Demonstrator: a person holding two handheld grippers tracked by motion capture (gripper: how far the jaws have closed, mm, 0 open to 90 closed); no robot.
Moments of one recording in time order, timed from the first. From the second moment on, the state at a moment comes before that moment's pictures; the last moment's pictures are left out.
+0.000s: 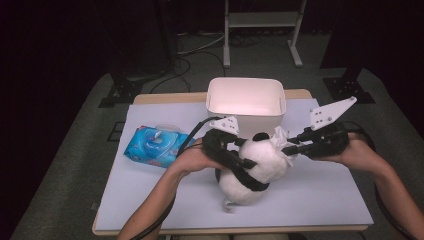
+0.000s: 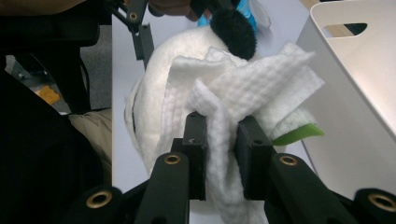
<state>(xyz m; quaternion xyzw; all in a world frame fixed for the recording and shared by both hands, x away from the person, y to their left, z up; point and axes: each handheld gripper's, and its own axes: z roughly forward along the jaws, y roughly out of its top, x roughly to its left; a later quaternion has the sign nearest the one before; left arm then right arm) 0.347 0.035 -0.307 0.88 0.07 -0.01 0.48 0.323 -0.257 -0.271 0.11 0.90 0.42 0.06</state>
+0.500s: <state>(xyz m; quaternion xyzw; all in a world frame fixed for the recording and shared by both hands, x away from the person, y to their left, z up) 0.346 0.031 -0.320 0.89 0.07 -0.02 0.45 0.325 -0.251 -0.294 0.11 0.91 0.40 0.04</state>
